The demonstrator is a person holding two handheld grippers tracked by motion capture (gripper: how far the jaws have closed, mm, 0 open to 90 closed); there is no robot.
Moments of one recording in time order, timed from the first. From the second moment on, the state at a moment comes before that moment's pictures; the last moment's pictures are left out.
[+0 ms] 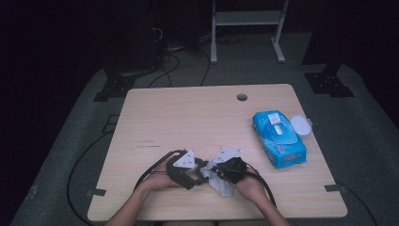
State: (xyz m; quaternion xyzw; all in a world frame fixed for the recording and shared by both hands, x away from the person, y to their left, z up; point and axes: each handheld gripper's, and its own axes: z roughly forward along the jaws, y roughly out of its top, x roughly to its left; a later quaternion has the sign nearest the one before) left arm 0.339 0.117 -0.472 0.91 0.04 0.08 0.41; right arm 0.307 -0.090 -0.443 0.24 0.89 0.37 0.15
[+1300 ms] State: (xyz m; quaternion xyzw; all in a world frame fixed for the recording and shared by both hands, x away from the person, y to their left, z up) left arm 0.340 0.115 -0.471 0.91 0.05 0.08 0.41; right arm 0.304 -0.079 -0.439 0.19 0.91 0.36 0.12
